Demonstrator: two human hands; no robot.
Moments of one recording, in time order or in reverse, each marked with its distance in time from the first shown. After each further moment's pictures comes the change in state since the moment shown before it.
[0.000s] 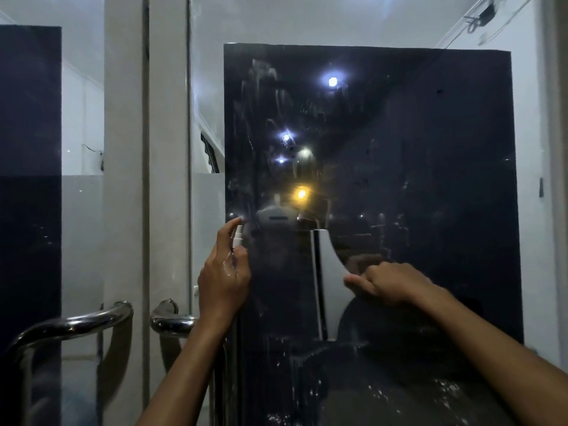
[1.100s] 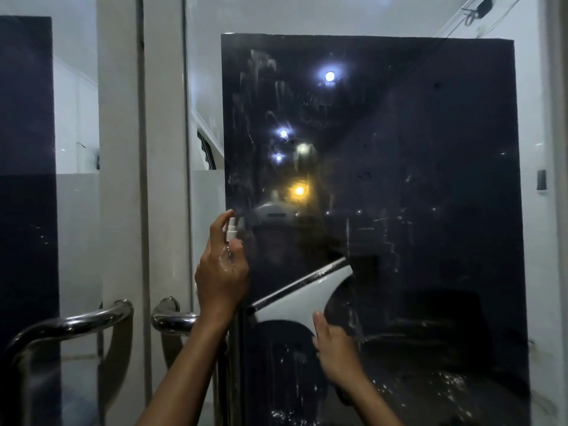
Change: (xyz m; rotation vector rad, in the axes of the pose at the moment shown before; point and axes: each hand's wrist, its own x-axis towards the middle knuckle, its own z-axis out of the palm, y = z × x) left_hand 0.003 -0.002 -0.001 -0.022 0.072 -0.042; right_hand -0.039 -0.145 0.118 1.064 0.267 0.242
